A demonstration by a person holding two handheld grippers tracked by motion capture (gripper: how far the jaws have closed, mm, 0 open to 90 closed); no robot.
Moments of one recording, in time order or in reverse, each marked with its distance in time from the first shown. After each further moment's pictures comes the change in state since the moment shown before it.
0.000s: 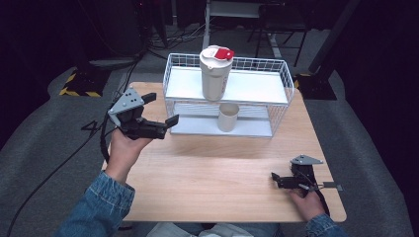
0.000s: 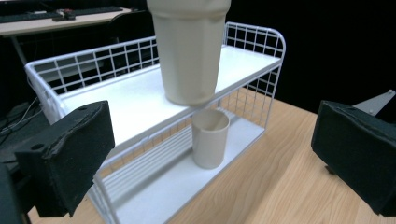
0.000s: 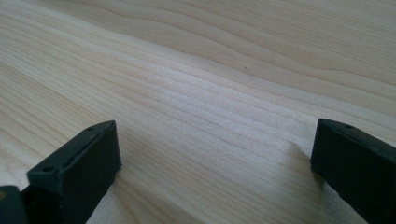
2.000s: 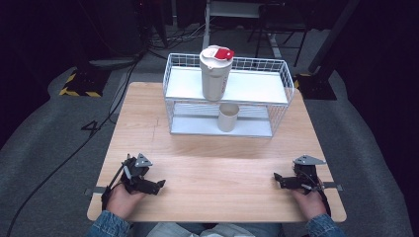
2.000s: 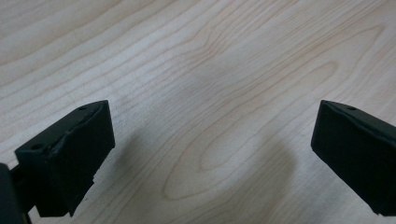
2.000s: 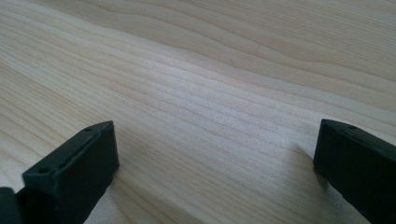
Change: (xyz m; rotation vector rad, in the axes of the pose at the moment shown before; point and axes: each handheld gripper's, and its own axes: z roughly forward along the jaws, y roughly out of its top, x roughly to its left) left arm -0.006 -0.202 0.018 0.653 0.122 -0.113; right arm -0.007 -0.003 -0.003 0.005 -0.006 0.003
